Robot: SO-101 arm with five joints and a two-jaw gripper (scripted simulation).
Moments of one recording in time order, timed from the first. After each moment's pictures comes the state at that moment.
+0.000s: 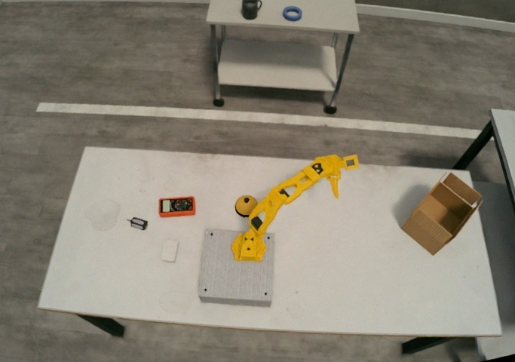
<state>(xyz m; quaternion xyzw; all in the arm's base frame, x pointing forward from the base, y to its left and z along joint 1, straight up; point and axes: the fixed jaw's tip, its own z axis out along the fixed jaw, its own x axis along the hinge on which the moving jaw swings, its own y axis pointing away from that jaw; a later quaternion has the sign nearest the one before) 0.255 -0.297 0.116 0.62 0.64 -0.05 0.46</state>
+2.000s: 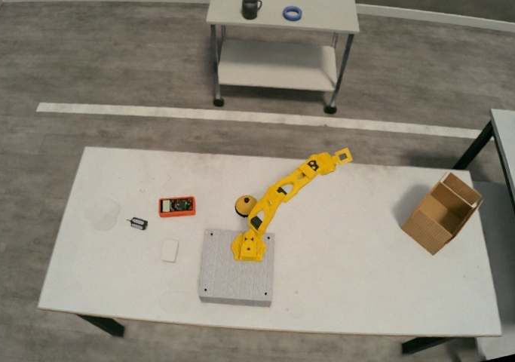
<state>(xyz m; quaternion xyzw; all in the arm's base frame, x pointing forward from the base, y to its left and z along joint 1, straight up) 0.268 -0.272 0.102 0.55 0.72 -0.07 0.43</state>
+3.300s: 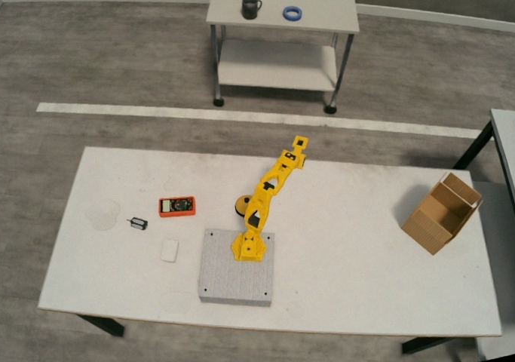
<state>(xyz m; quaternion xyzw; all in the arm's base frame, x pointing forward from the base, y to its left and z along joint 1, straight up) 0.286 -0.150 0.058 0.14 0.95 -0.10 0.27</state>
